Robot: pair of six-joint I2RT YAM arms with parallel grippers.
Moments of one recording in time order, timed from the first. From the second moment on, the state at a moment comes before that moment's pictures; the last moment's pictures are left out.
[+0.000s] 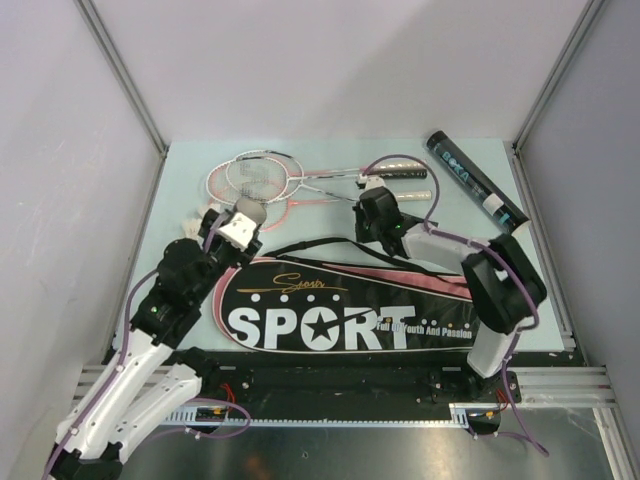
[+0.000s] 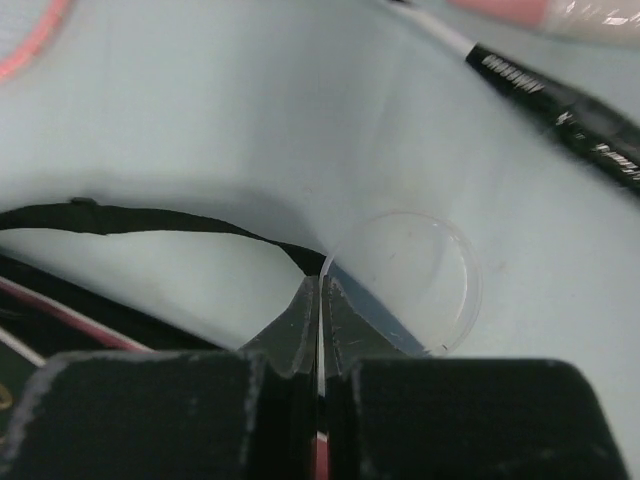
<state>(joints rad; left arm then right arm) -0.49 0.64 0.71 -0.20 -0.06 0.44 0.60 1.73 1.11 -0.04 0.14 0.34</state>
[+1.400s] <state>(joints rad) -0.49 0.63 0.67 -0.18 0.11 0.48 0.85 1.60 1.25 0.27 -0.33 0.80</state>
